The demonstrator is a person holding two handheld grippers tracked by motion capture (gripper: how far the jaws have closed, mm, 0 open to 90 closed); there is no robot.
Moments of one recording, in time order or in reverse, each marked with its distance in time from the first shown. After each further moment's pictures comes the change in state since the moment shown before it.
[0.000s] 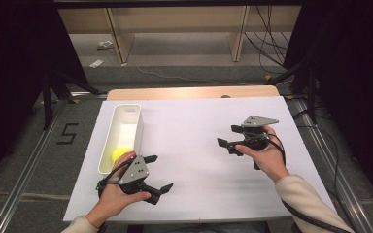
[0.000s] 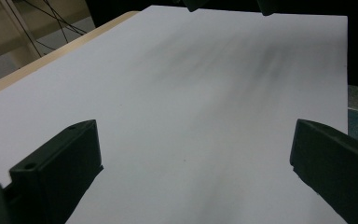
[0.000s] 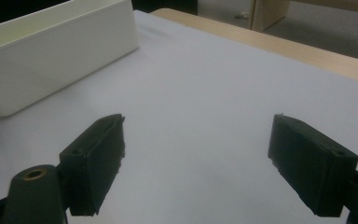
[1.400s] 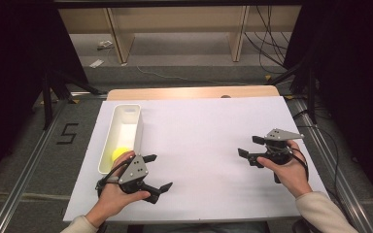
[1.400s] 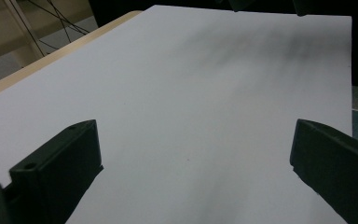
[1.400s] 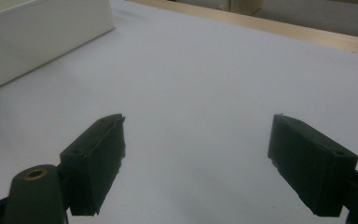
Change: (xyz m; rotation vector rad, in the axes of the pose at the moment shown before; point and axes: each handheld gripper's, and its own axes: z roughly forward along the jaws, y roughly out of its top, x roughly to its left) left arm 0.002 0.000 -0.001 -0.001 0.010 -0.005; right arm -0.015 -0.043 -0.050 0.005 -0.072 0.040
